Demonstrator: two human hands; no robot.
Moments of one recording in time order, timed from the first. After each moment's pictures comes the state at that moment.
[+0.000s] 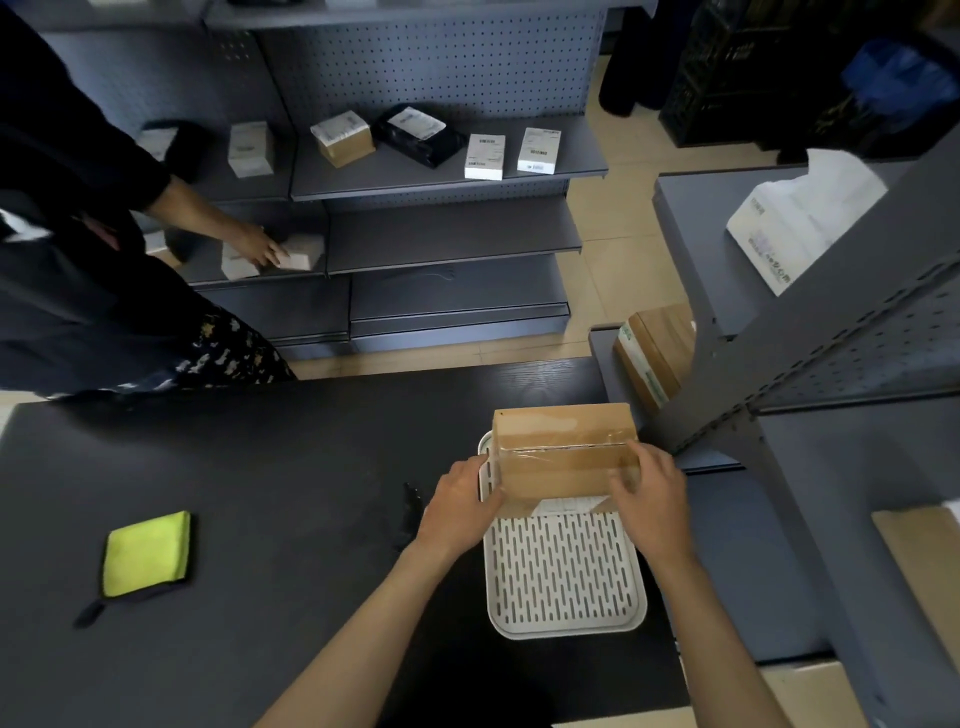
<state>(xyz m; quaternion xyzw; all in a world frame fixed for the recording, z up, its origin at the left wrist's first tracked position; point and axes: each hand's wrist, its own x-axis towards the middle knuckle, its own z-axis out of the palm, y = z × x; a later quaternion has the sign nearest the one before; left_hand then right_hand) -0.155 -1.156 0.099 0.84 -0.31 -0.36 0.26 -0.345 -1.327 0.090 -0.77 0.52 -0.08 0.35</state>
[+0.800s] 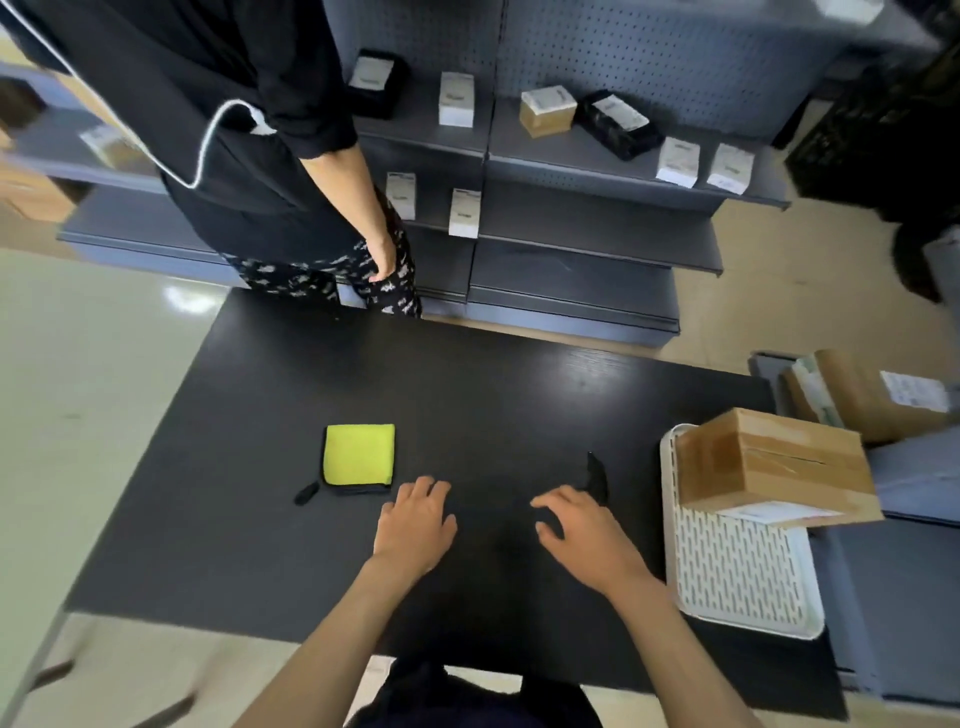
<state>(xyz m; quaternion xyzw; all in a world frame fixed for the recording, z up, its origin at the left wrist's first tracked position) 0.021 -0.799 0.033 0.91 -0.31 -0.28 0.07 -0.131 -1.003 0.083 -0.93 0.20 0.15 0.25</state>
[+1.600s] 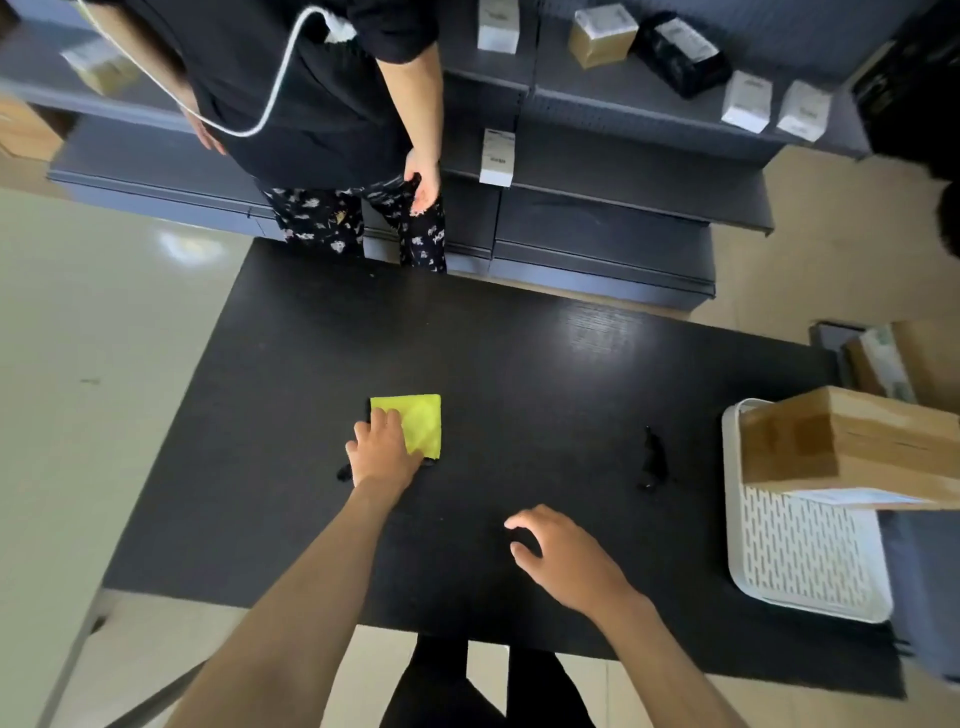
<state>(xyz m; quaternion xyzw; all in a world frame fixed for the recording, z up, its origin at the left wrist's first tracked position) 0.147 -0.739 -0.063 0.95 -0.16 -0.25 0.05 -0.085 -0.895 0.041 -0.89 0.21 0.26 0.31</state>
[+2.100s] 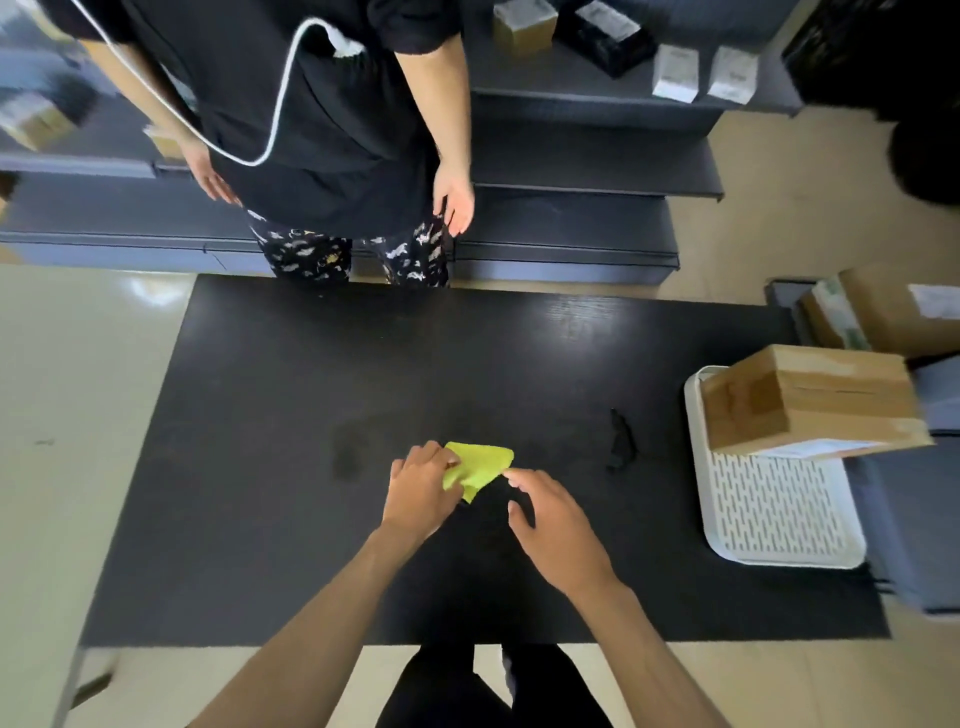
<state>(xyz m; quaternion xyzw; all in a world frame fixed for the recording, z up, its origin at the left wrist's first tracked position) 0.074 -0.786 -0.040 0.89 -0.37 -0.22 0.17 -0.092 -0.911 0.055 -0.87 0.31 0.07 0.37</state>
